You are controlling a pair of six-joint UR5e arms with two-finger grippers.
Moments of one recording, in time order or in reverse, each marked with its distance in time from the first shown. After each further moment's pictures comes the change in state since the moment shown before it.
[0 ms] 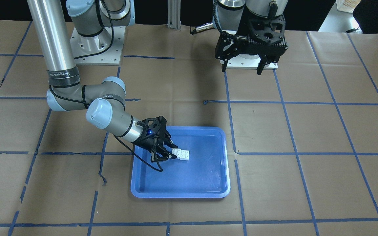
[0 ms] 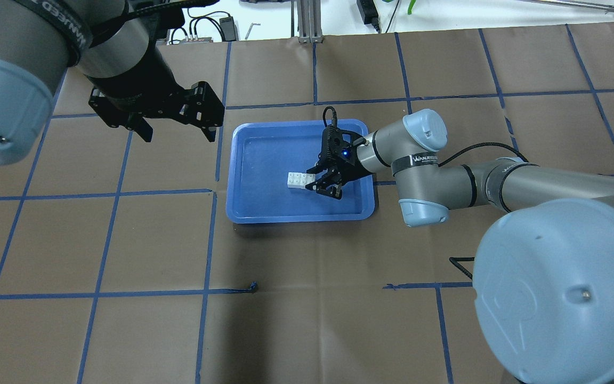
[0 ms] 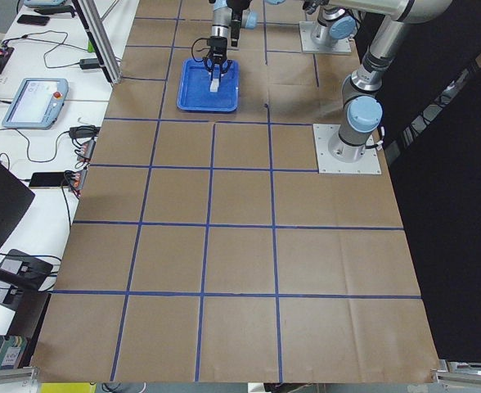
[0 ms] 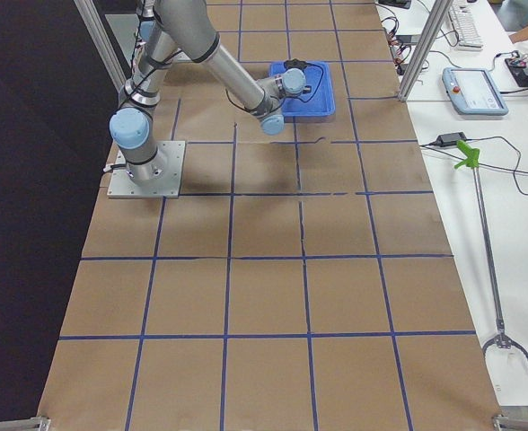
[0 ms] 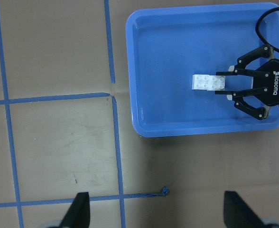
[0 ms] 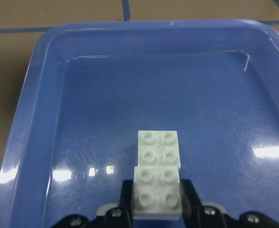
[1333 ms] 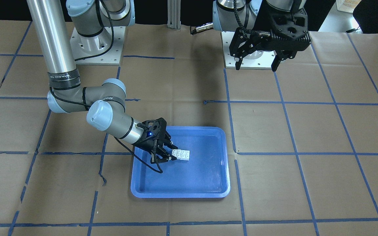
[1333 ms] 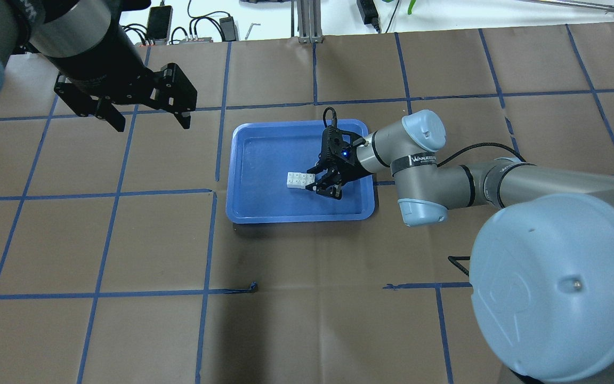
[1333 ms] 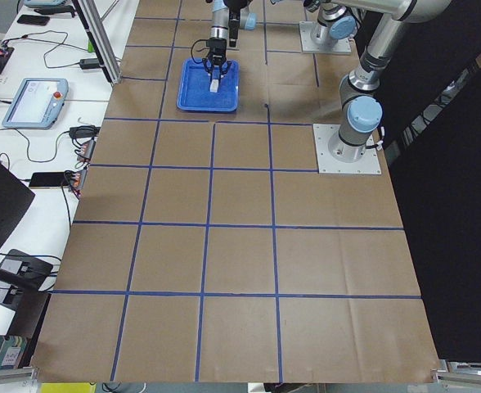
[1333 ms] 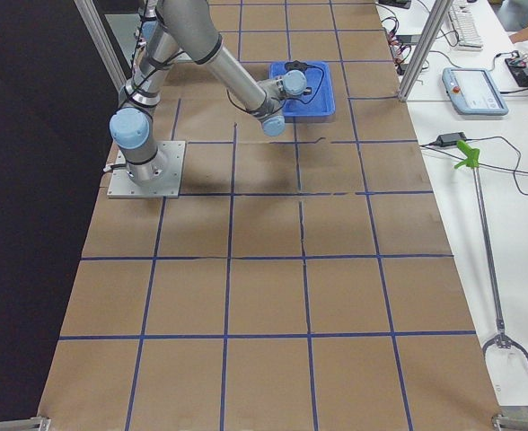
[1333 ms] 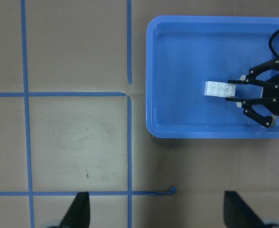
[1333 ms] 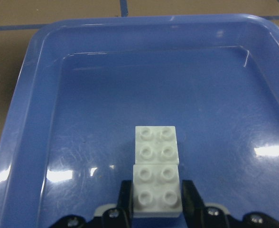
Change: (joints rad) left arm 0.065 0.001 0.048 -0.049 0.002 0.023; right arm -0.001 0.014 -0.007 -0.004 0.000 0.008
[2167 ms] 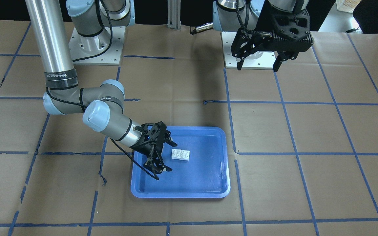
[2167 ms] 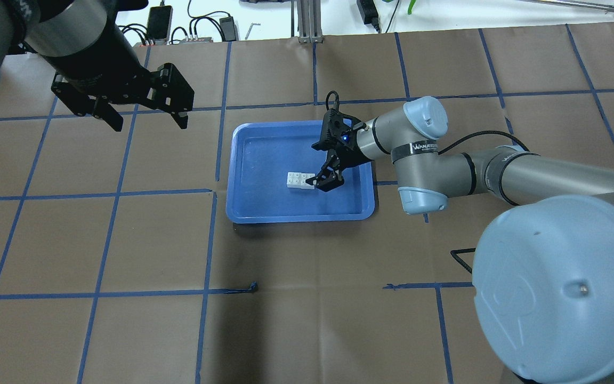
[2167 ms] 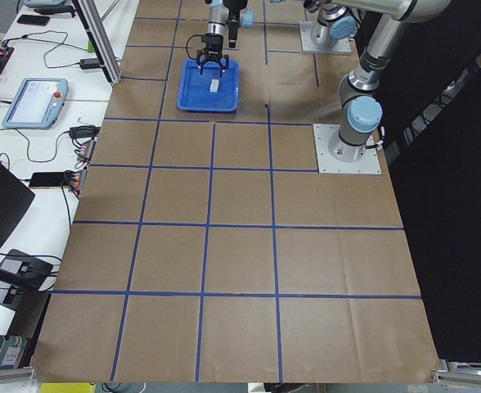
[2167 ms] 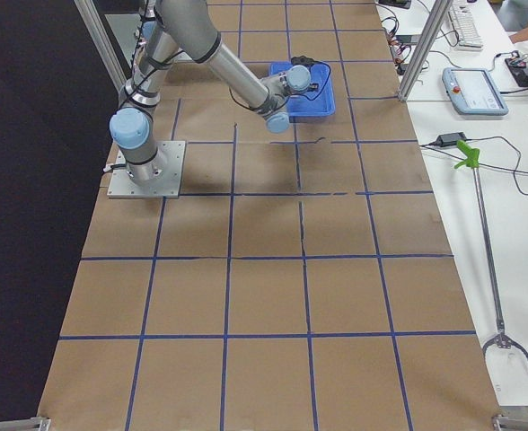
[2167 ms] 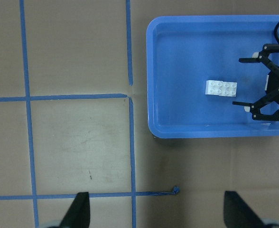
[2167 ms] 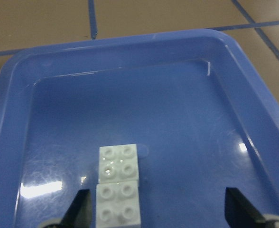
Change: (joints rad) left arm 0.006 0.000 -0.001 -0.002 -0.002 0.009; right arm -0.008 -0.018 -0.072 0.009 -0.028 0.157
